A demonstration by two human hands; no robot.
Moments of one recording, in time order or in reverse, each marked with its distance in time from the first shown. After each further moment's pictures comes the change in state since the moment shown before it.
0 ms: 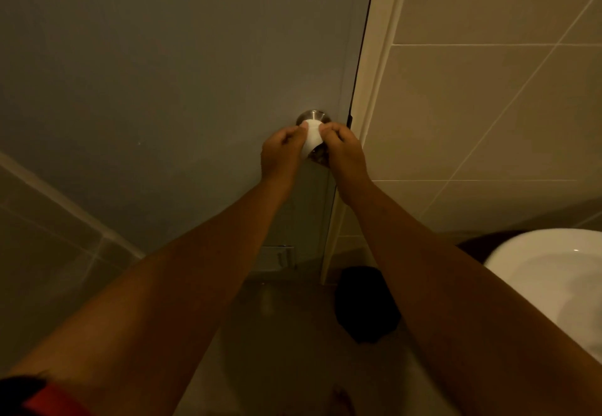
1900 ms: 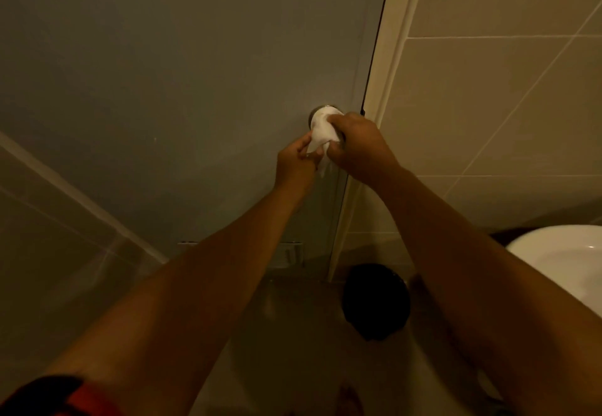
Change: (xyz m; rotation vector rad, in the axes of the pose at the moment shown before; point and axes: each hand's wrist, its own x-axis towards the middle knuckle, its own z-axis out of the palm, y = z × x) left_hand -0.018 -0.019 -0.011 -0.074 -0.148 -0.053; right_hand 0.002 -0.021 -0.017 -1.053 -0.170 -0.493
